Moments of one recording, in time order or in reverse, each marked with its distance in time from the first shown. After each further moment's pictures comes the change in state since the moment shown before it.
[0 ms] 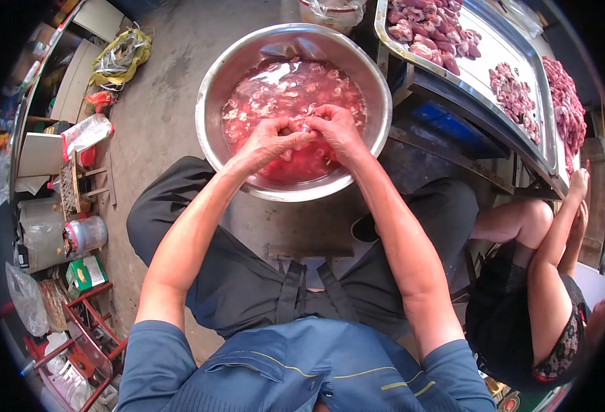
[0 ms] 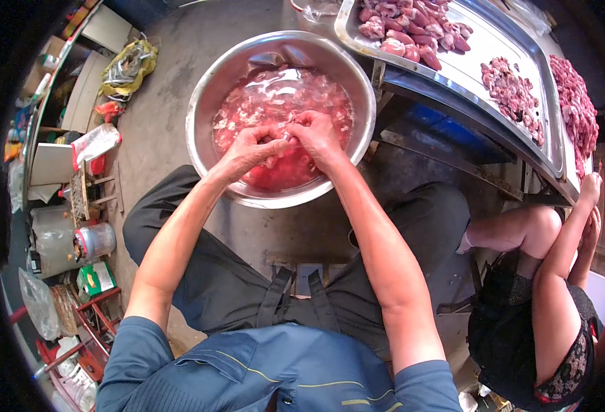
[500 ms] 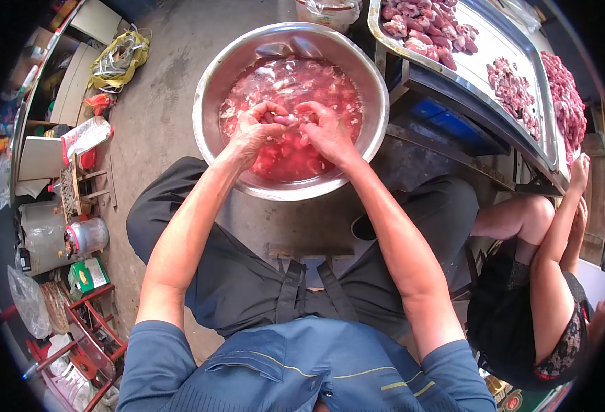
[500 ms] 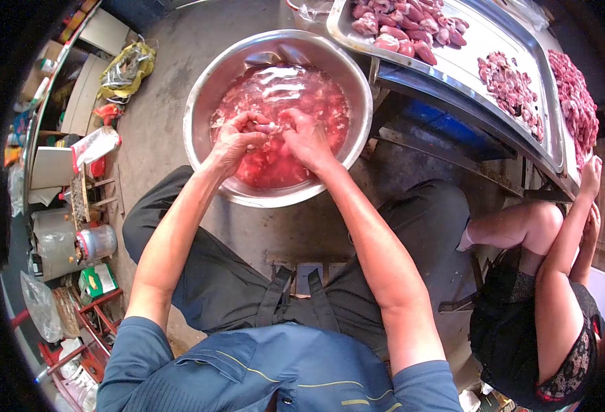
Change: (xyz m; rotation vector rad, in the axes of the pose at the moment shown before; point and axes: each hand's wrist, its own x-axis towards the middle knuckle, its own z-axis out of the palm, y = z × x) left_hand 0.011 -0.014 -0.013 -0.398 0.187 0.002; right_hand -0.011 -0.005 0.006 -0.384 -0.059 -0.154
